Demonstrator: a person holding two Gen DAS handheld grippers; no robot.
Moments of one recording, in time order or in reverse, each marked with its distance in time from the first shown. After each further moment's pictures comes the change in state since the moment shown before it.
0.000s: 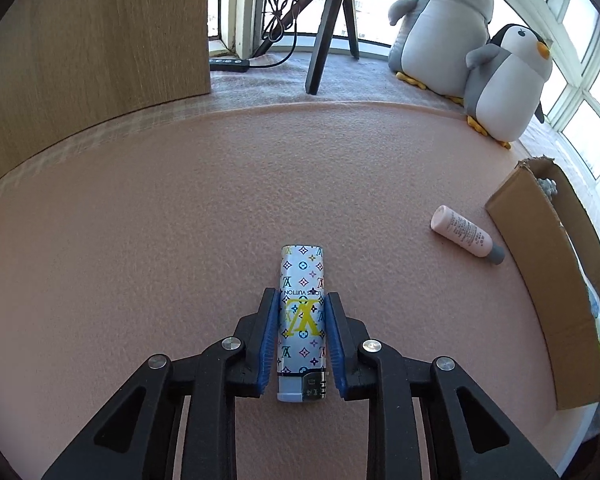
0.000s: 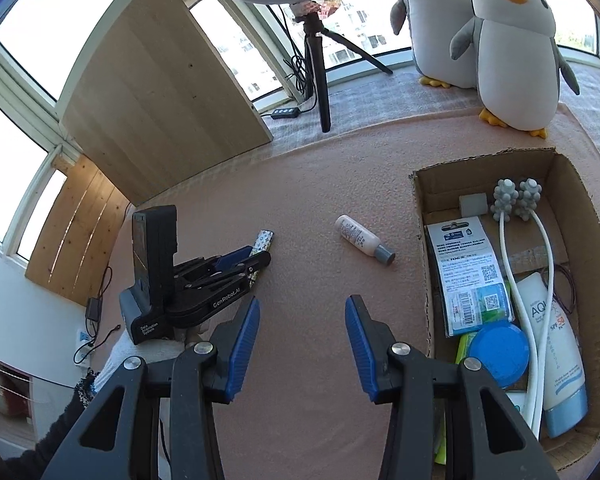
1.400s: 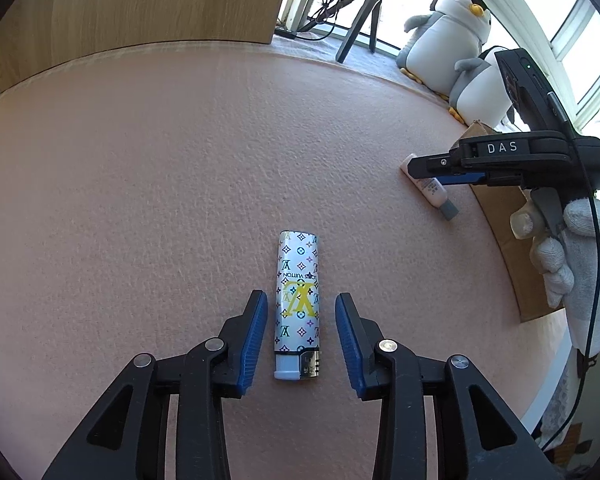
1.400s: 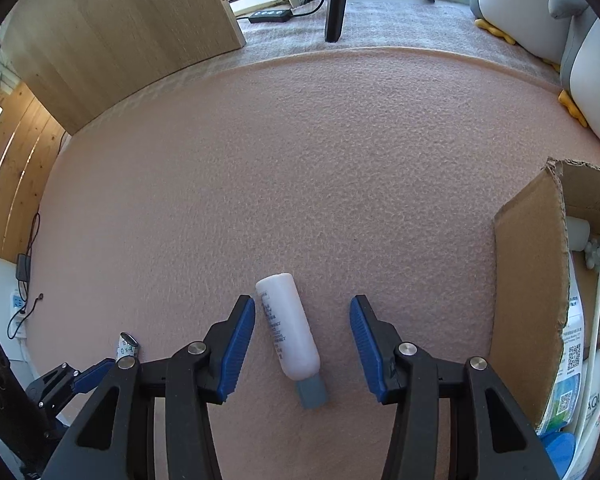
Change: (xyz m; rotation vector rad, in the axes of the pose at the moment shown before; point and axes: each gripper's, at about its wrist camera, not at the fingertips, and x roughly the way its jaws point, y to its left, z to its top) left arm -0.079 0.025 -0.119 -0.163 0.017 -0.086; right arm 0.135 0.012 0.014 -0.107 0.259 -0.174
